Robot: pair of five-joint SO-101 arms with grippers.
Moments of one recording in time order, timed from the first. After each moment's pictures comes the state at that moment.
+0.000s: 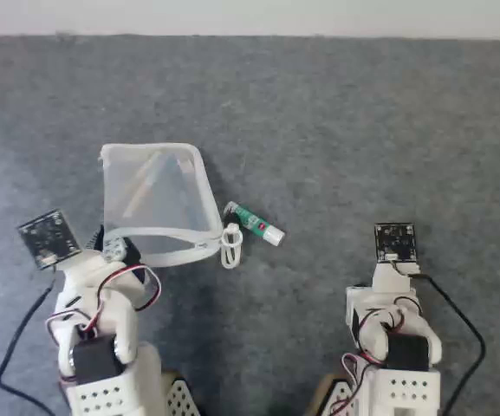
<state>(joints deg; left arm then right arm) -19.3 -102.7 87.5 61.1 20.7 0.1 -102.8 95.2 74.7 2.9</state>
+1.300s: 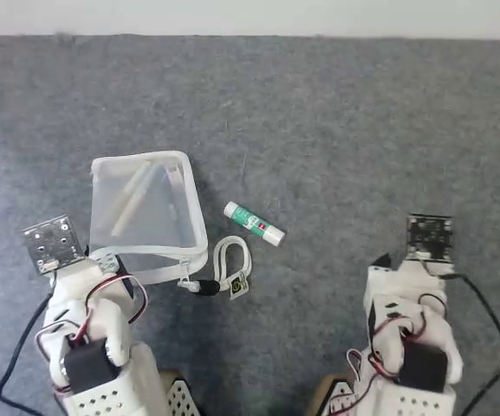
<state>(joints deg) -26.8 -103.2 84.7 71.2 7.9 7.0 -103.2 79.2 74.1 2.9</state>
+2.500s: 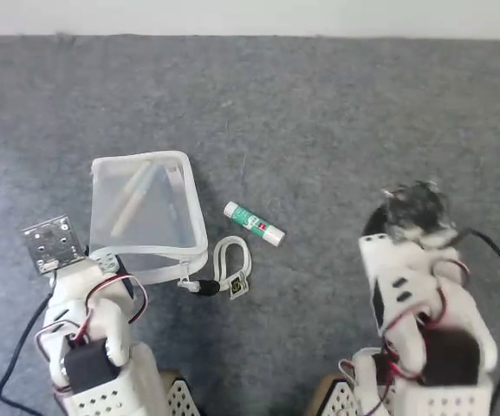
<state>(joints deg) -26.8 -103.2 84.7 71.2 7.9 -6.7 -74.0 44.5 73.4 17.3</state>
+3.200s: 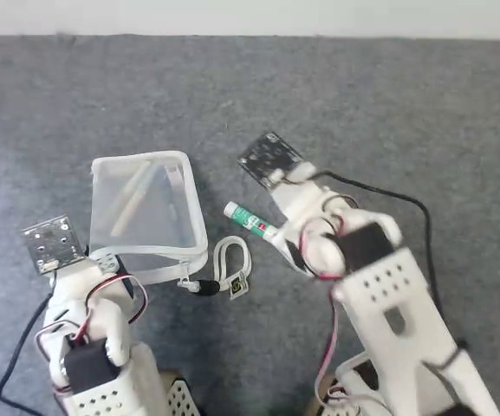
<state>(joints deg) -26.8 -103.2 84.7 71.2 7.9 -30.8 -35.2 31.5 72.4 18.3</state>
